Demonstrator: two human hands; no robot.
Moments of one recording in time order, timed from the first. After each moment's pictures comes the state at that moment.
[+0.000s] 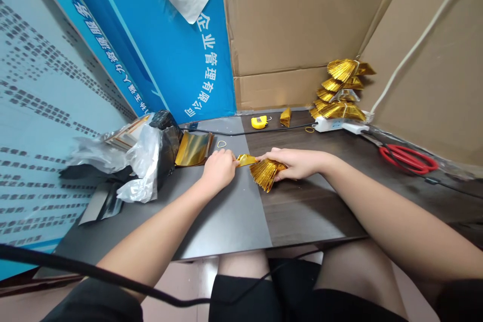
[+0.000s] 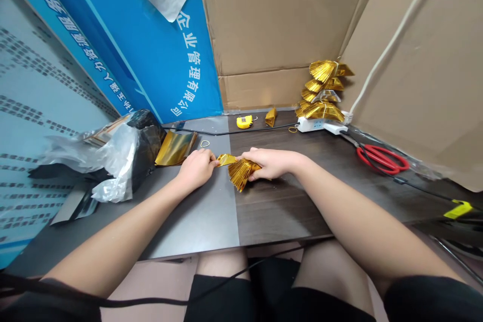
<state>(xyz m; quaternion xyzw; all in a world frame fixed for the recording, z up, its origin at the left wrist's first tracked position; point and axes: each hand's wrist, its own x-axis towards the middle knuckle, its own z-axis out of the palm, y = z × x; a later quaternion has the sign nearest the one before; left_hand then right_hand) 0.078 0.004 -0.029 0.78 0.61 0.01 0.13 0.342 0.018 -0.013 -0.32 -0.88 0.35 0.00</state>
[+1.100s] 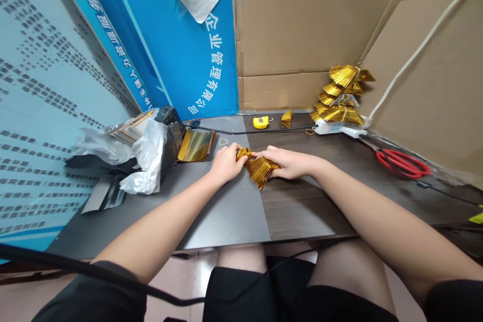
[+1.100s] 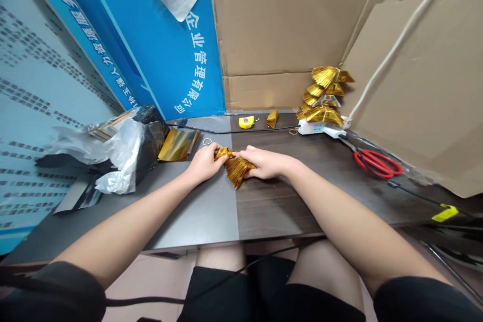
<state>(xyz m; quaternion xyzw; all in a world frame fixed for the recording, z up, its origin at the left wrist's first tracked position) 0.089 0.007 -0.036 0.78 0.59 0.12 0.17 0.324 0.013 -0.021 -0.31 -0.89 0.33 0.06</state>
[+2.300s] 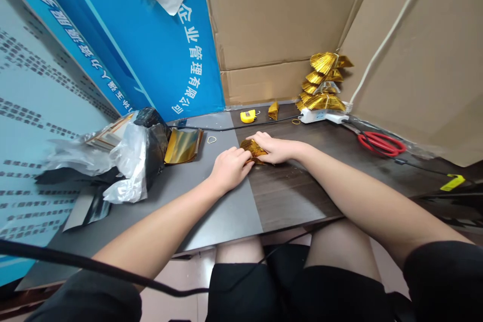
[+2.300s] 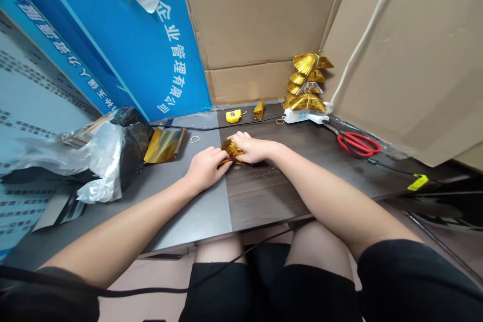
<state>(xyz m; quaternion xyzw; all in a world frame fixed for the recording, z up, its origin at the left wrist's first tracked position) 0.108 -0.015 -0.036 0.90 0.41 0.10 0.07 0.330 0.033 -0.044 -0.39 -0.88 0.27 0.09</state>
